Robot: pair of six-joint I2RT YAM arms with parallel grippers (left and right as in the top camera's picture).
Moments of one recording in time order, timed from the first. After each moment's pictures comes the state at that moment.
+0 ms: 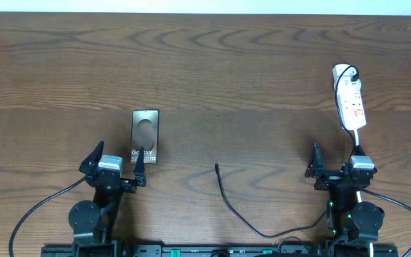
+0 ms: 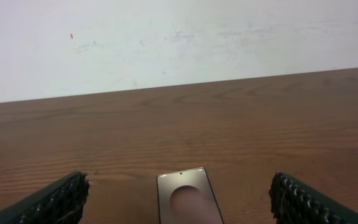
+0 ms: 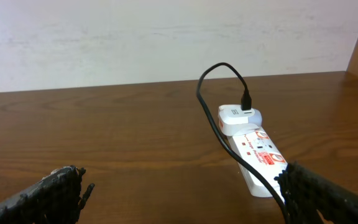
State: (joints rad) left arm 0.07 0.01 0.02 -0.09 0.24 0.06; right arm -0.10 0.01 0.01 -0.07 -0.07 0.07
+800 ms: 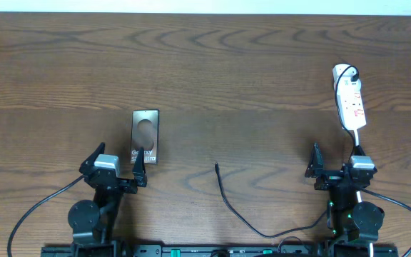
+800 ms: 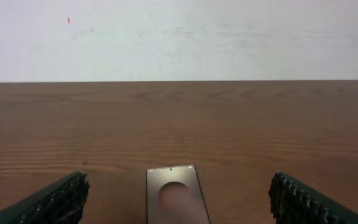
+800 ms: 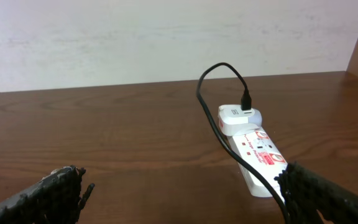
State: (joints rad) left arm 0.07 0.01 0.04 -0.13 0.24 -0.03; right arm -0.10 0.01 0.01 -0.07 -0.07 0.07
